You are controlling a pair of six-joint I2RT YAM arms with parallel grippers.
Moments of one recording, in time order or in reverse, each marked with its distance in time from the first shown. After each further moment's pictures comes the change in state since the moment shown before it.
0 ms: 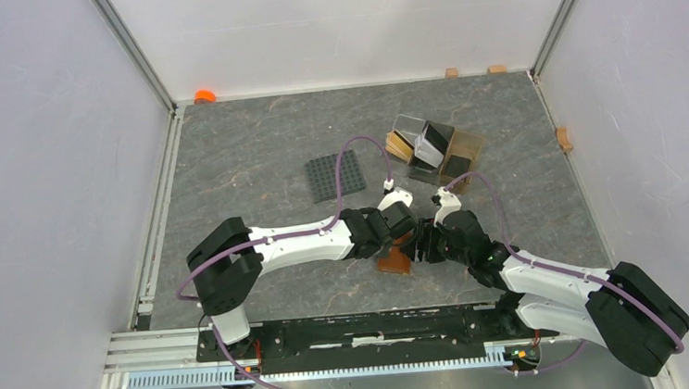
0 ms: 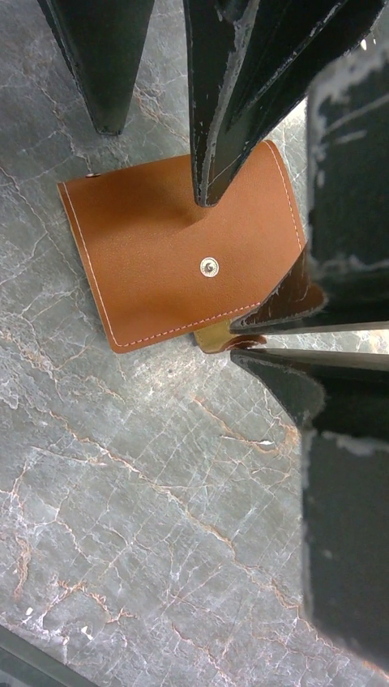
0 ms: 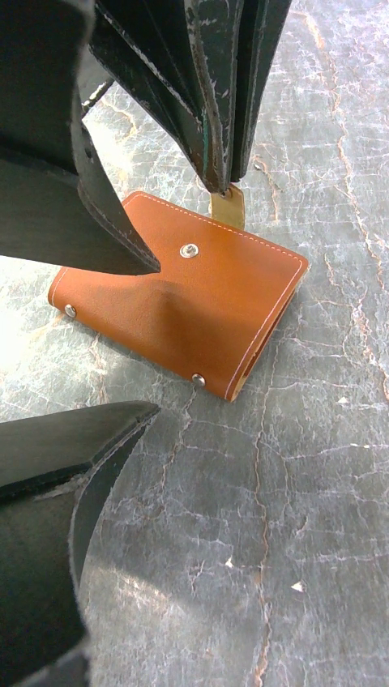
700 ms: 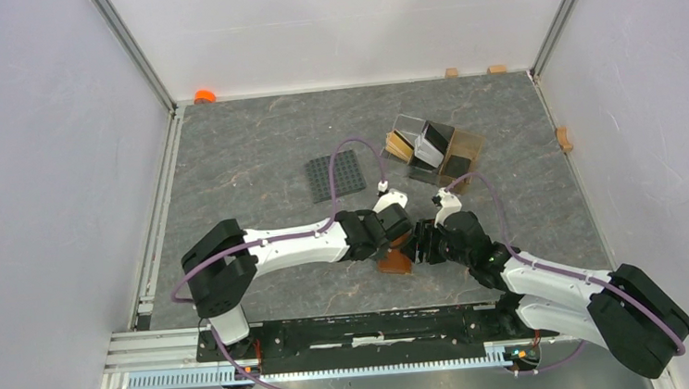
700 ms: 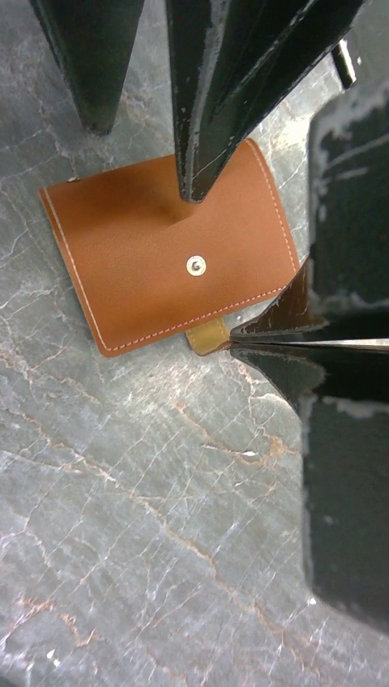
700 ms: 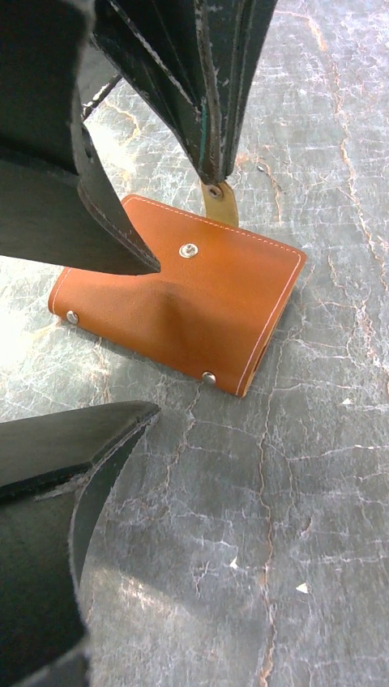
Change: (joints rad) left arm 0.000 -0.019 -0.023 -0.009 0.010 -0.046; right arm 0.000 -0.013 -0.008 -0.001 -0.002 0.001
